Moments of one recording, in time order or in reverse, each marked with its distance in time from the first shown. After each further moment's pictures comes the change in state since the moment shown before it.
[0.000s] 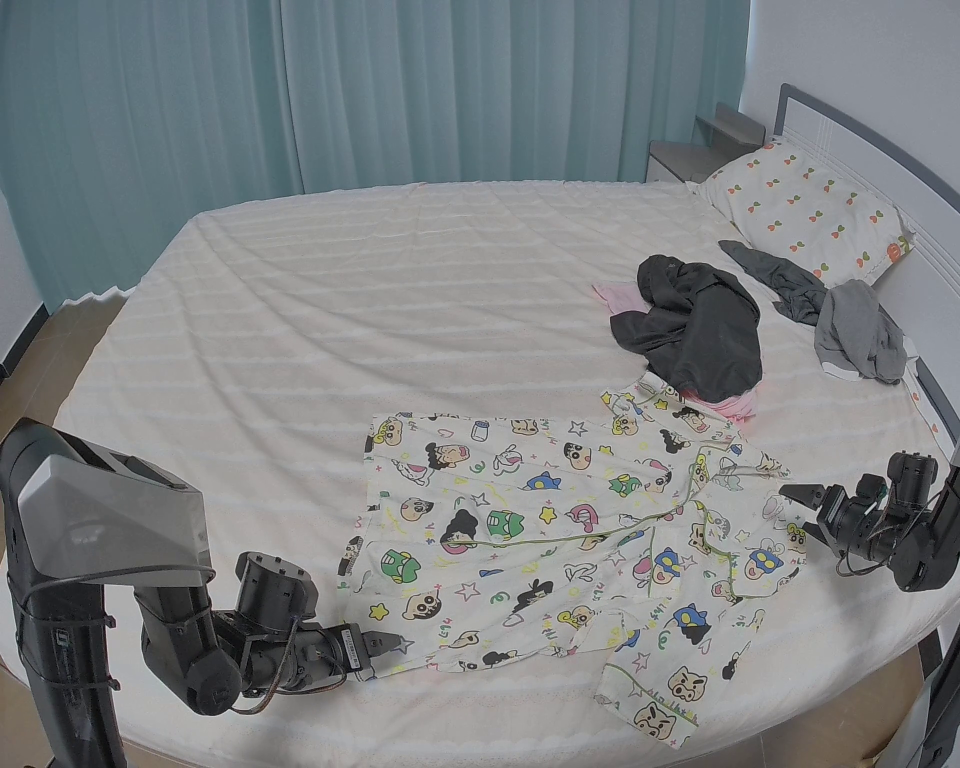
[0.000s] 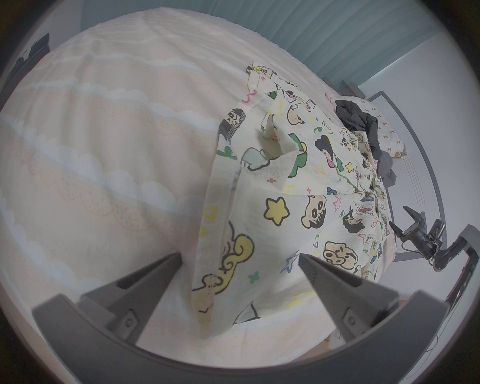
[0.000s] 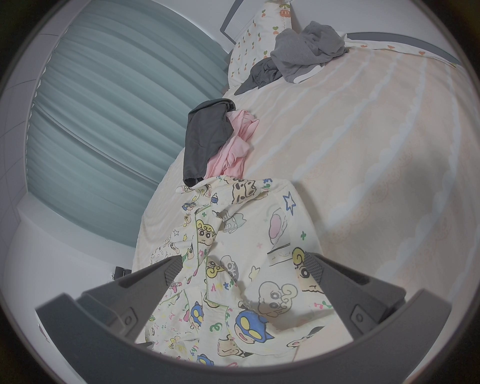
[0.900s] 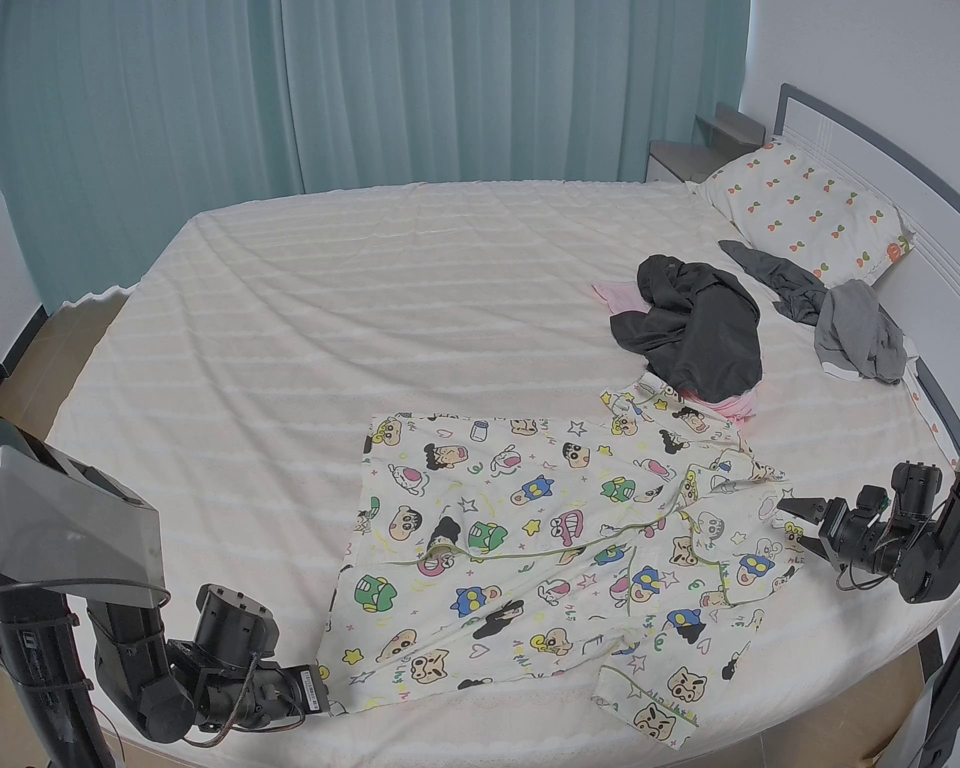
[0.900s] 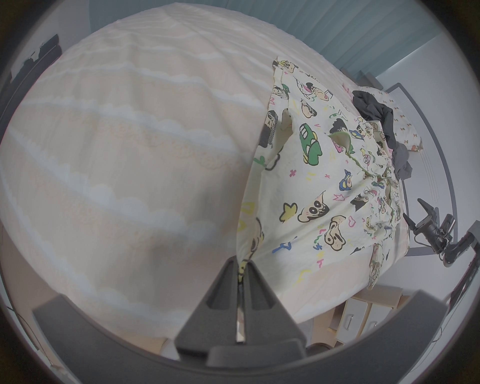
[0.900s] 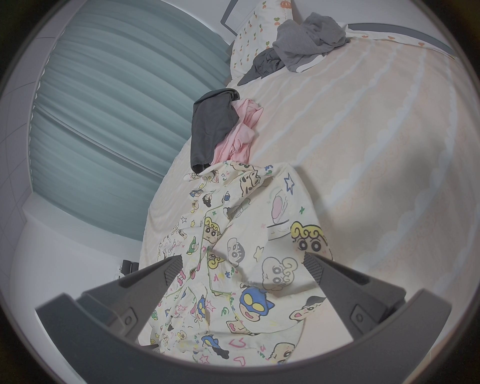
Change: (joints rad) left arm 0.011 -0.108 0.231 0.016 0.060 -0.003; right arm 0.000 -0.037 0.083 -0.011 0.058 -0.009
